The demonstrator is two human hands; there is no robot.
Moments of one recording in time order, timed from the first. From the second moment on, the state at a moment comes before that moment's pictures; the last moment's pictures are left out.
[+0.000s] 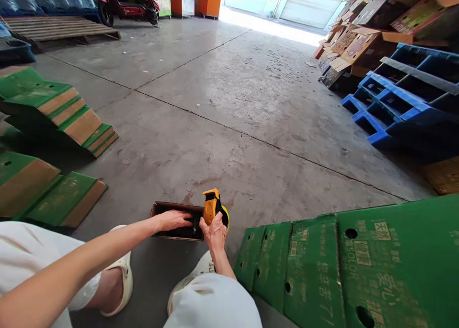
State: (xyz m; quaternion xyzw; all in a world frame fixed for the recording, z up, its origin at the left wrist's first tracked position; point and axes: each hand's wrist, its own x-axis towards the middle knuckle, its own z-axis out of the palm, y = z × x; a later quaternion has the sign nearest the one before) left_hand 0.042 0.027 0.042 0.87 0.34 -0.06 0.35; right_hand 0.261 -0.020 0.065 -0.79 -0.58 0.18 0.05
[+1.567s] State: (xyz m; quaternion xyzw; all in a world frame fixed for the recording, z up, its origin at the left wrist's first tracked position) left_hand -0.024 -0.012 0.051 0.28 0.62 0.32 0.67; right_hand 0.275 -0.025 0.041 -0.78 -0.51 0.35 0.00
